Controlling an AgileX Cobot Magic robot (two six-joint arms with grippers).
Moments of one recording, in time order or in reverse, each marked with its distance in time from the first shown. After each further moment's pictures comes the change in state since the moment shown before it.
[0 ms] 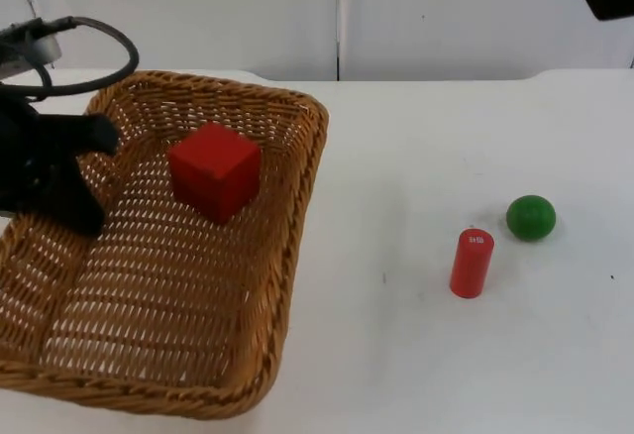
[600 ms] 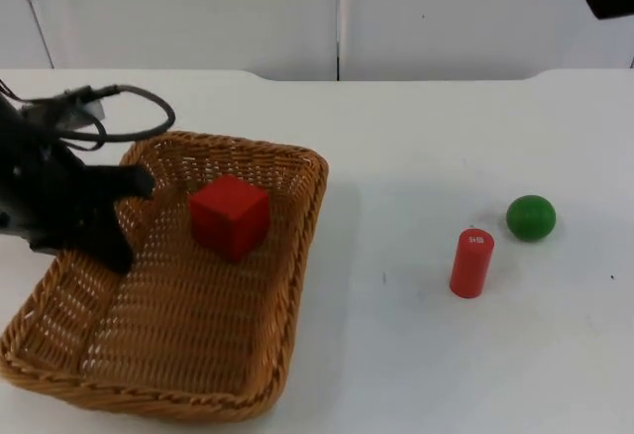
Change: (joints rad) right arm 0.000 0.000 0.000 0.000 -0.002 0.000; left arm 0.000 0.272 -0.126 -0.013 -0.024 0.017
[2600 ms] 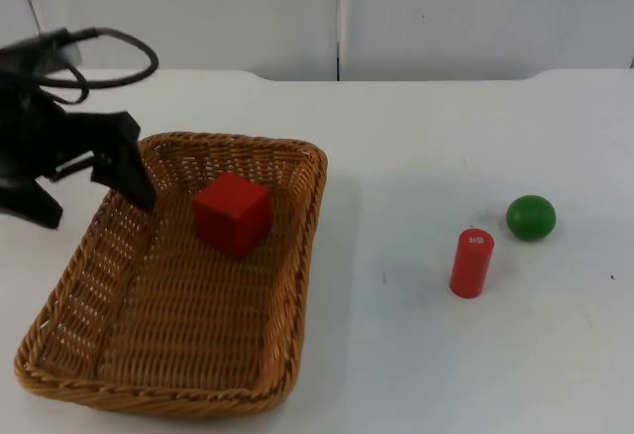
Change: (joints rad) right arm 0.000 -0.033 0.000 -0.006 -0.032 0.000; left arm 0.000 -0.153 -0.005 0.102 -0.026 -0.110
